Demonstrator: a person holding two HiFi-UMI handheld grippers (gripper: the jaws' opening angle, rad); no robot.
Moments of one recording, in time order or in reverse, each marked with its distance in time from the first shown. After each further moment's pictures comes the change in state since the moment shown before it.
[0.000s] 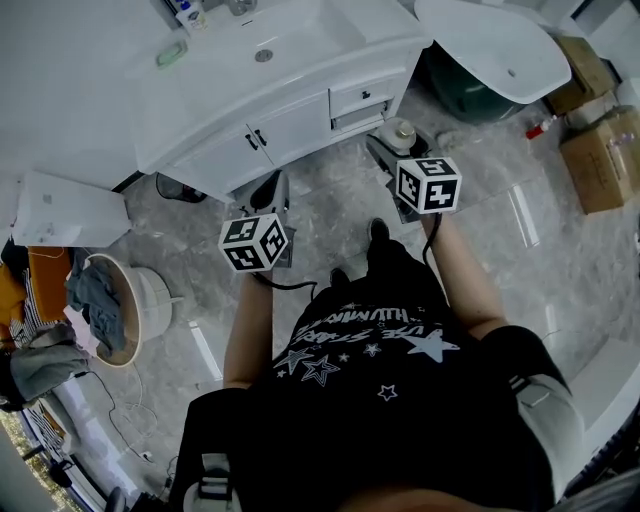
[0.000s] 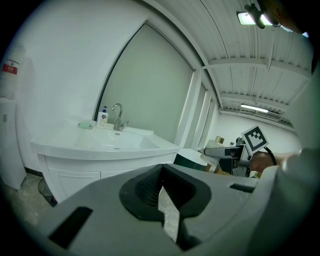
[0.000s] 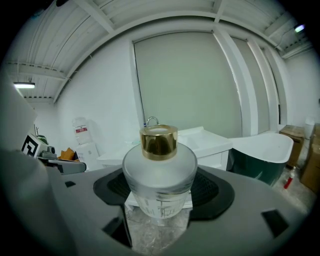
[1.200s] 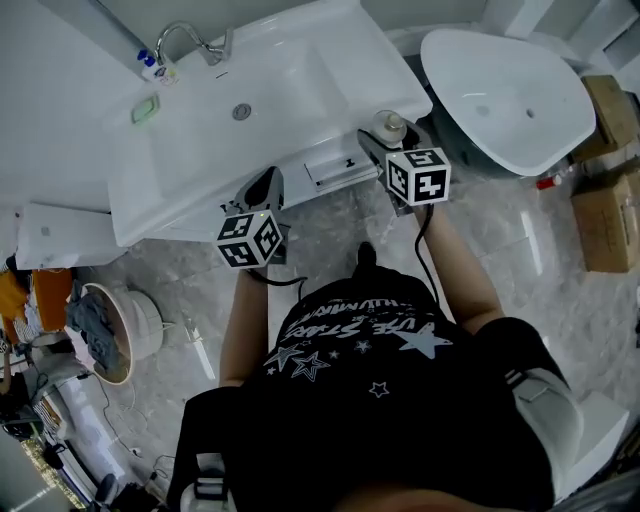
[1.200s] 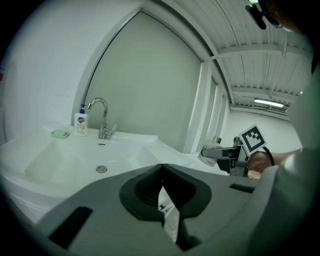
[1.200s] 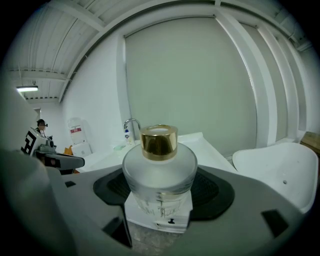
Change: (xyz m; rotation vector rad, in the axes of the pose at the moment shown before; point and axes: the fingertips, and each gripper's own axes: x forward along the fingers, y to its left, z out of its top) left arm 0.281 -0.008 0.108 0.016 -0.012 0.097; right arm 0.198 -0.218 0.118 -0.056 0.018 0.104
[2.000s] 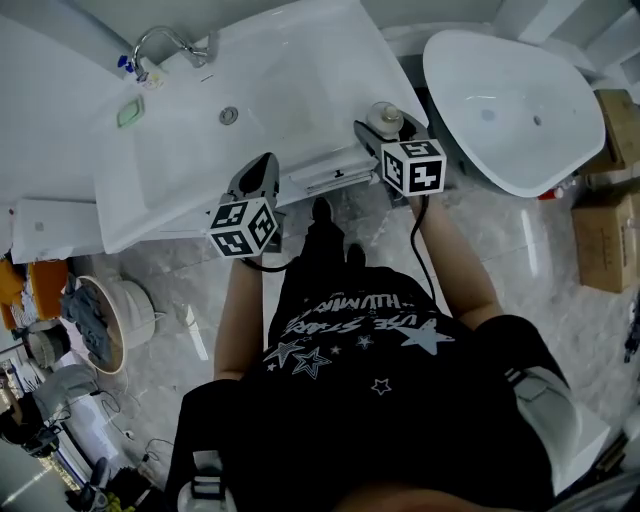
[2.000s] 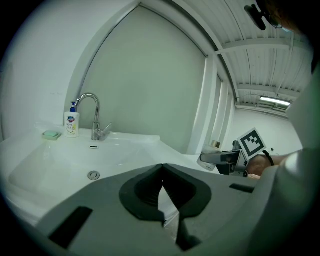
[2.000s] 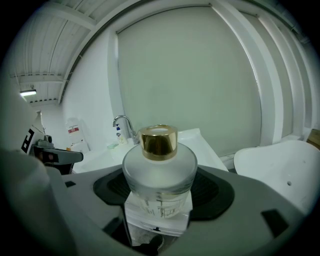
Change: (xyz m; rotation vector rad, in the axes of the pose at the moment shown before) left arm 0.097 0.002 0.028 -0.013 0.020 0.045; right arm 0.074 -0.076 0.012 0.019 0.060 0.034
